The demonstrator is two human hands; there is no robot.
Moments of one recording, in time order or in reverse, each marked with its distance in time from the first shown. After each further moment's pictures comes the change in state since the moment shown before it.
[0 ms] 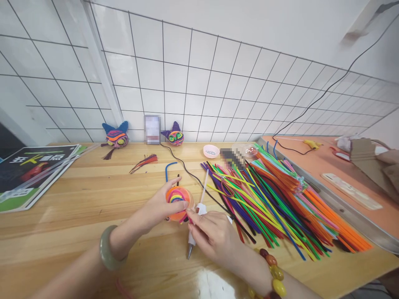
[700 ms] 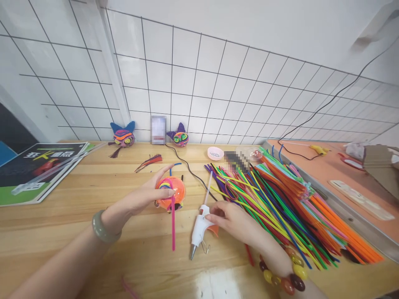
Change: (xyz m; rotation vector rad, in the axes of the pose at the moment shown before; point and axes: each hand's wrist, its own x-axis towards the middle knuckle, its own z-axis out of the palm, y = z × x) left_hand 0.006 0.003 -0.050 -0.034 -0.039 0.112; right_hand 0.005 0.044 -0.033 0.115 -0.489 0.694
